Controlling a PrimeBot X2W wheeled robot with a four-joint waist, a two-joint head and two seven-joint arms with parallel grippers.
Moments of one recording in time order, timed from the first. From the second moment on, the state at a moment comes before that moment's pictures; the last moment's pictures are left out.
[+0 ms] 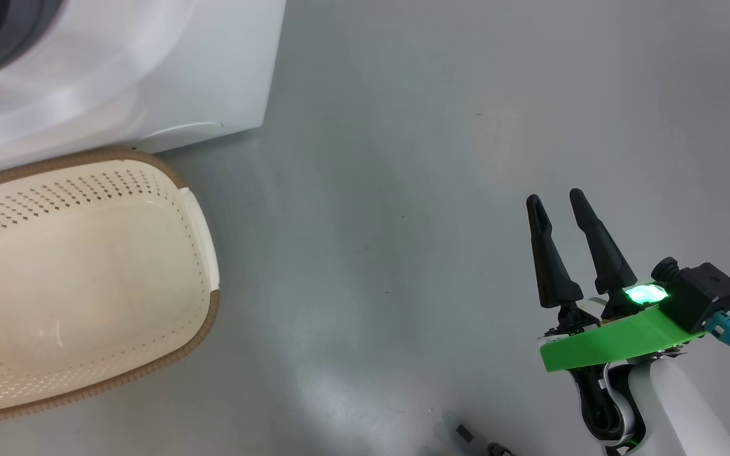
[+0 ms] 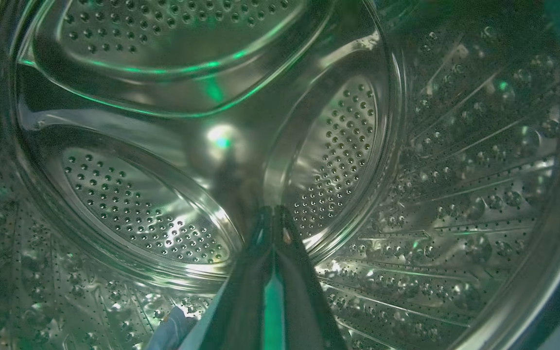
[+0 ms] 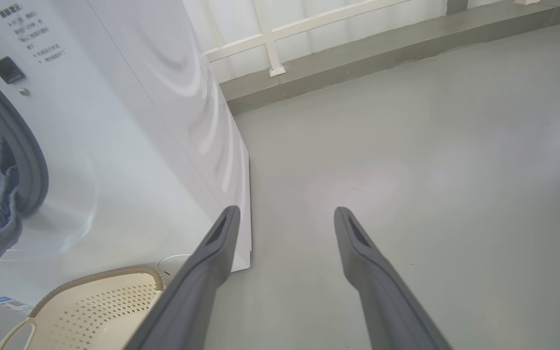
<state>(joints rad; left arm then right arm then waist) -1.44 0.46 -0.14 1.03 -0.27 -0.06 -0.26 -0.25 -0.07 0.18 0.11 0.49 0.13 -0.25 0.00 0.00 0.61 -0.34</state>
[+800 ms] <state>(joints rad) -1.42 0.44 -0.20 1.30 -0.24 -0.10 -0.15 -0.25 -0.06 0.19 0.12 0.49 0.13 -0.25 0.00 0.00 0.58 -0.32</state>
